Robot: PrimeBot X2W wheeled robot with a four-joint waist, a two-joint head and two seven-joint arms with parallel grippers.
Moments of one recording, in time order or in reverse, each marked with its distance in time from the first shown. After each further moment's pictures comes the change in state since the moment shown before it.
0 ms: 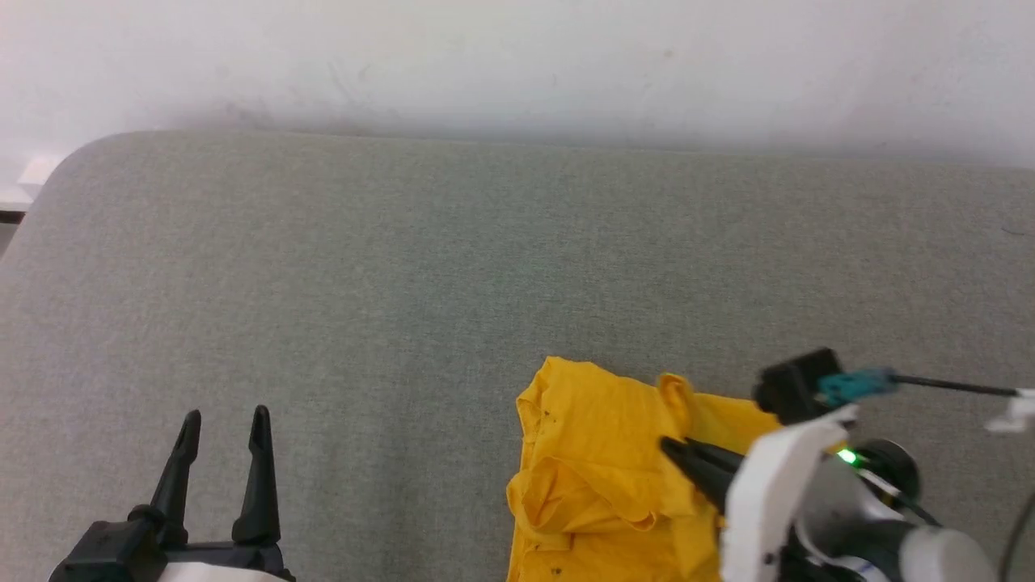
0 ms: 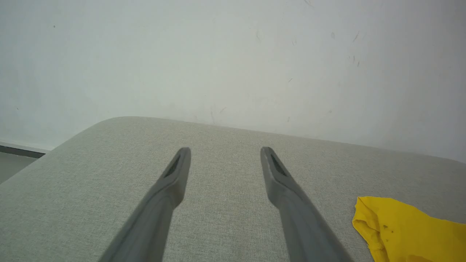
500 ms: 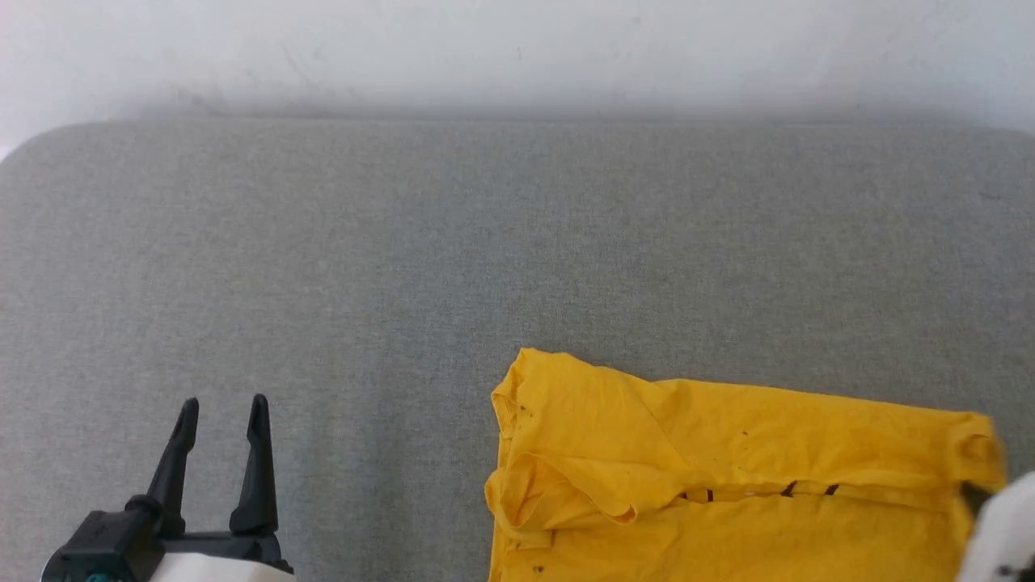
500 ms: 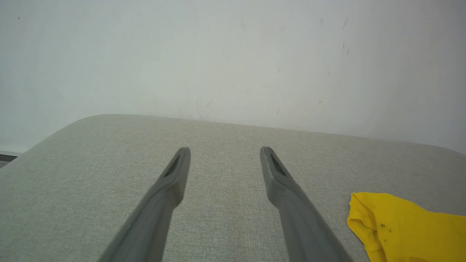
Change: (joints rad) left arm -0.026 0.017 -0.004 -0.003 -0.002 0.001 0.000; right arm 0.066 -0.063 -0.551 0.155 -0.219 0.000 -0.085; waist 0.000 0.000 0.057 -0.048
